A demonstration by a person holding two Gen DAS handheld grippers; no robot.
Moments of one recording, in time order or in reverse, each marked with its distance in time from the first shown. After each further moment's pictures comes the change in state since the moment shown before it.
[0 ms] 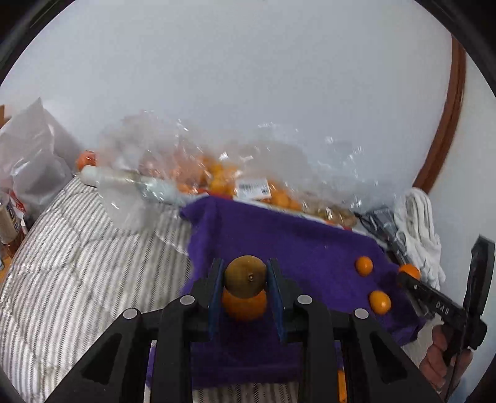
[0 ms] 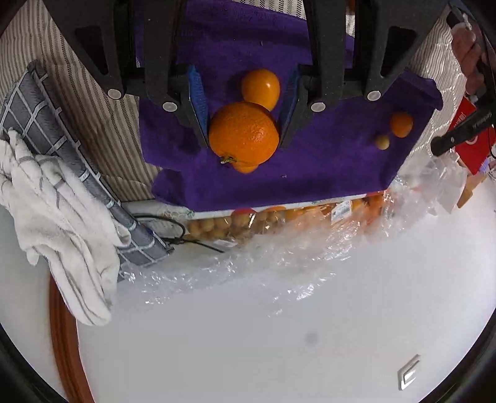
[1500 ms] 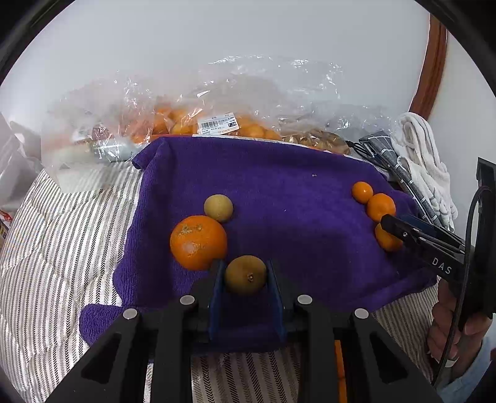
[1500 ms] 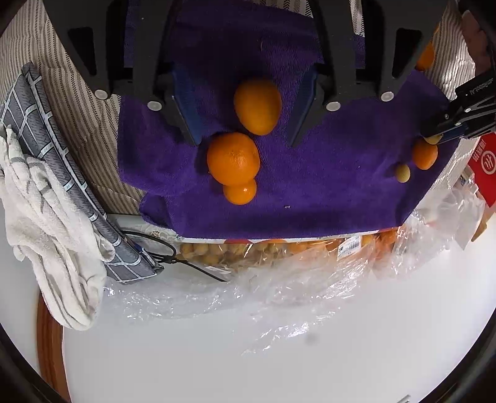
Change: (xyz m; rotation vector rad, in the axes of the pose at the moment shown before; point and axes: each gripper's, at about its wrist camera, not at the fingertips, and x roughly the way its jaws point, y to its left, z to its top) left arm 0.032 -0.037 -0.034 0.157 0.211 0.014; right arm 0.026 0.019 -0.015 -0.104 0.066 -0.074
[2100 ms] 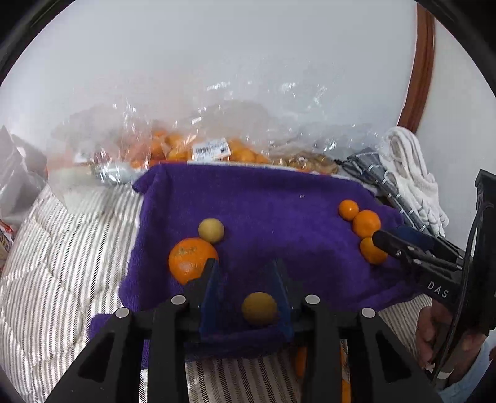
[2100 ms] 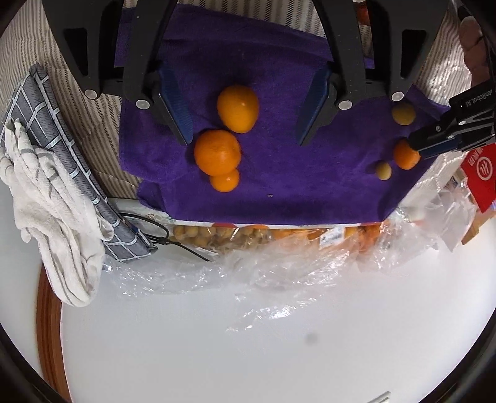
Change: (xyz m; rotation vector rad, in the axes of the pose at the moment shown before) left arm -0.022 -0.005 0.003 0.019 -0.105 -0.019; right arm -0.025 0.017 -0.004 -0.039 -0.068 0.004
